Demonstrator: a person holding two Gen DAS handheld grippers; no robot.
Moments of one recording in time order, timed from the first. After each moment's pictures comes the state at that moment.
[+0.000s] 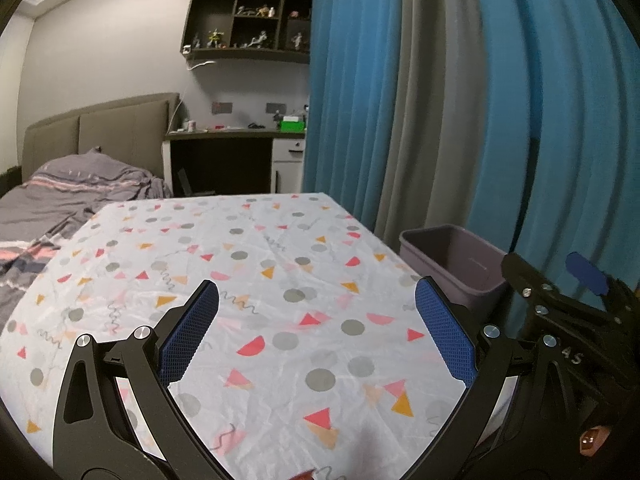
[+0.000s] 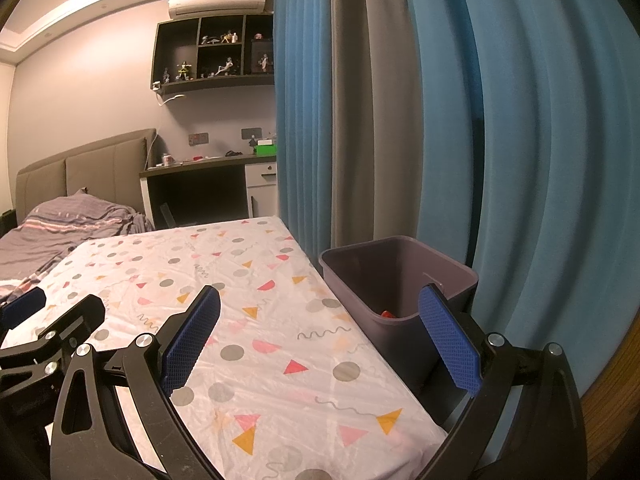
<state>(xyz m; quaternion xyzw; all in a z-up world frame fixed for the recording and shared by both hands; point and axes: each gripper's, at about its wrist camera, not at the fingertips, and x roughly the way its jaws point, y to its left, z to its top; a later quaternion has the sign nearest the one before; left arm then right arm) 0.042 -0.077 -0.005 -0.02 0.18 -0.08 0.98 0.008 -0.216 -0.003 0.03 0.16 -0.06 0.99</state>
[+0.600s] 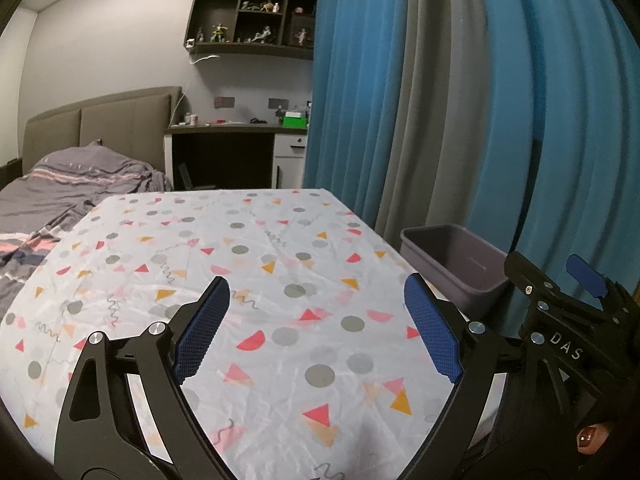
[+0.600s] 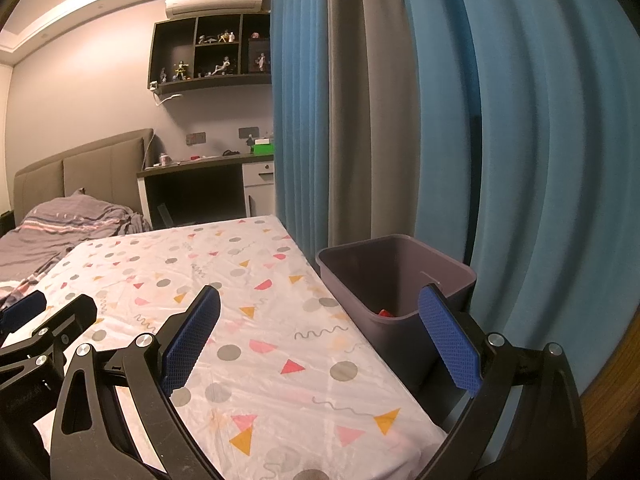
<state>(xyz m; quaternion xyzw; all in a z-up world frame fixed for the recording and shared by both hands) 0.041 -0.070 -0.004 -0.03 0.19 -0.08 0.98 0.009 -0.217 -0.004 0.03 0.15 -0.07 0.99</state>
